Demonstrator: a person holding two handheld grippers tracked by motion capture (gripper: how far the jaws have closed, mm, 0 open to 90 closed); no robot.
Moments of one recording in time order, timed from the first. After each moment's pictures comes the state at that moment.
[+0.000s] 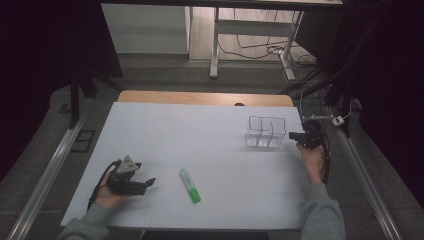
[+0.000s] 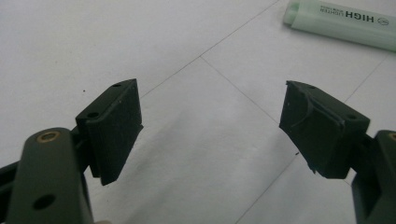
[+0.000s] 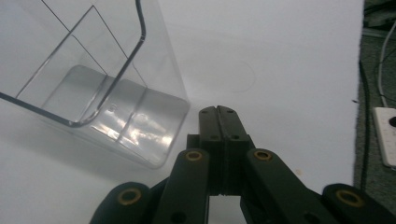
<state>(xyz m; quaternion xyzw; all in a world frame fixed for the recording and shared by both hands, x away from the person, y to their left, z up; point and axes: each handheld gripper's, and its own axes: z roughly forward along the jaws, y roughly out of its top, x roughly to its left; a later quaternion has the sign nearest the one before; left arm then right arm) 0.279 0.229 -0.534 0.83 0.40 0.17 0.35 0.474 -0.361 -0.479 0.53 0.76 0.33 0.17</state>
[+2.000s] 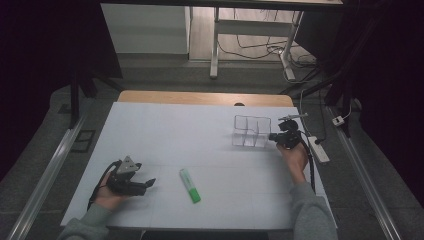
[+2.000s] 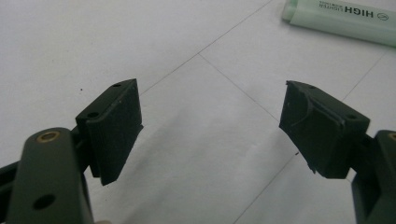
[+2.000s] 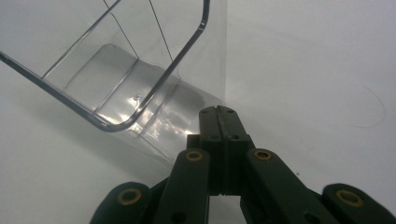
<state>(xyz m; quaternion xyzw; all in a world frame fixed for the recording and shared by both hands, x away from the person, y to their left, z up) 0.279 0.229 -0.534 0.84 0.39 0.17 0.35 0.478 -0.296 -0.490 0.47 0.81 0.33 0.14</state>
